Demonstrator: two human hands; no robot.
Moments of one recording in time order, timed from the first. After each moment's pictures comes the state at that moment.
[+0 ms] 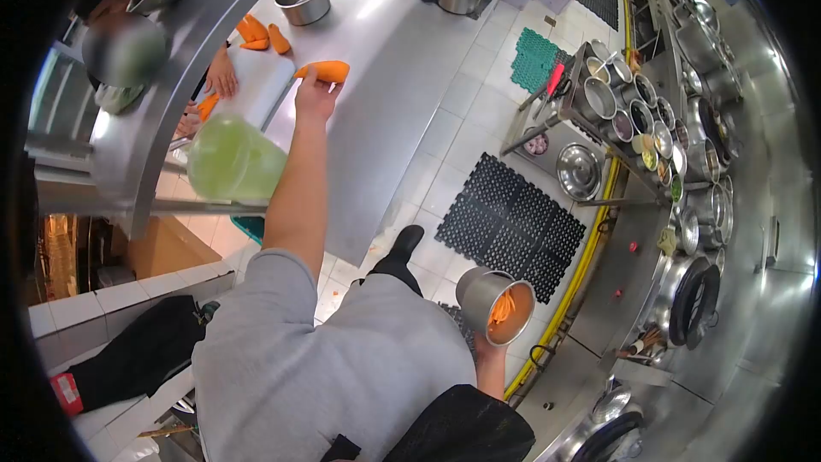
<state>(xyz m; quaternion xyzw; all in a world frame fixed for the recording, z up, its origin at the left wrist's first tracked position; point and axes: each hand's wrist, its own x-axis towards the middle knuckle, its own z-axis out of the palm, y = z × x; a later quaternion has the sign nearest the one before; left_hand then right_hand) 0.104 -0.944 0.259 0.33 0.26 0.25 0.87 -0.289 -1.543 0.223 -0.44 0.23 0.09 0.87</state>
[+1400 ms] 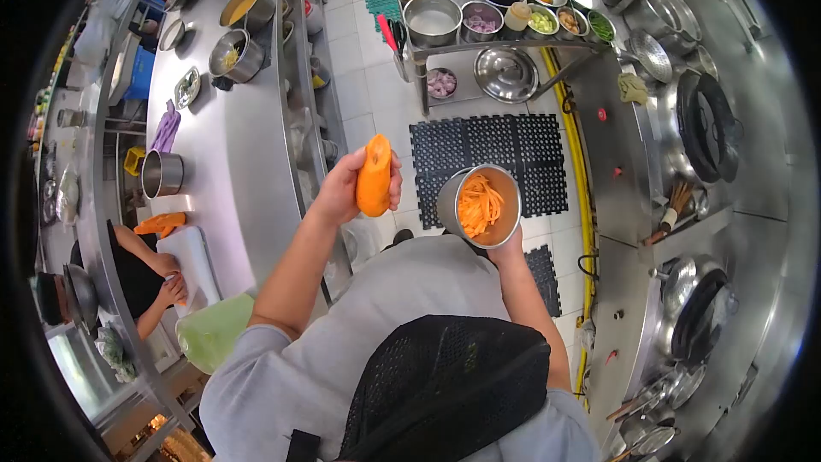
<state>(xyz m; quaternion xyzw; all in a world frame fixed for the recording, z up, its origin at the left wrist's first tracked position) 0.138 -1.354 0.378 0.35 -0.09 -0.48 0.80 -0.058 -1.626 0.277 -0.38 0.24 -0.05 0.89</state>
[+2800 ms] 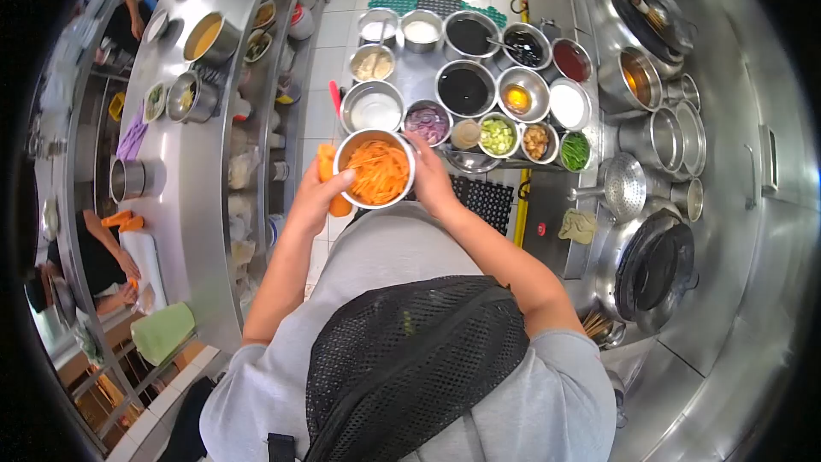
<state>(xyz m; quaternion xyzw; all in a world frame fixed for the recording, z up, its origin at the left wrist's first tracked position) 0.338 -1.586 0.389 0.60 0.12 -0.18 0.77 0.361 -1.826 0.312 -0.64 0.06 0.14 0.76</state>
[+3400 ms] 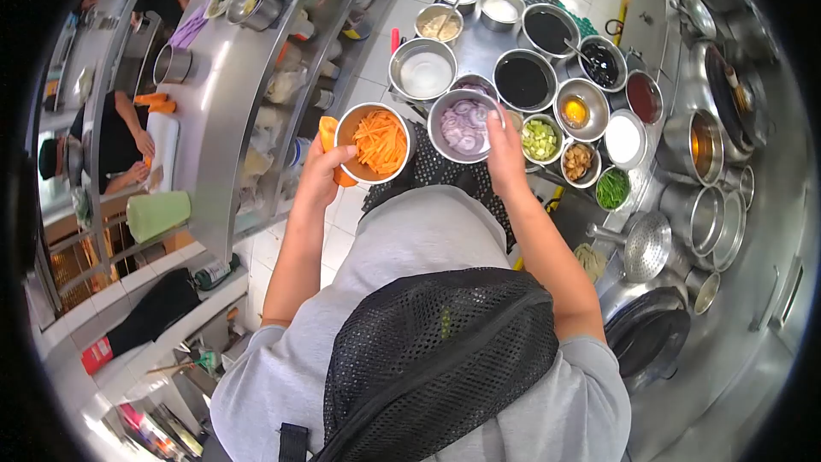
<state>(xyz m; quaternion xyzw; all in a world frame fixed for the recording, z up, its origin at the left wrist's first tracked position) 0.270 -1.612 0.372 0.53 0.27 0.00 0.80 0.396 -1.918 0.328 -0.64 0.07 0.19 0.74</state>
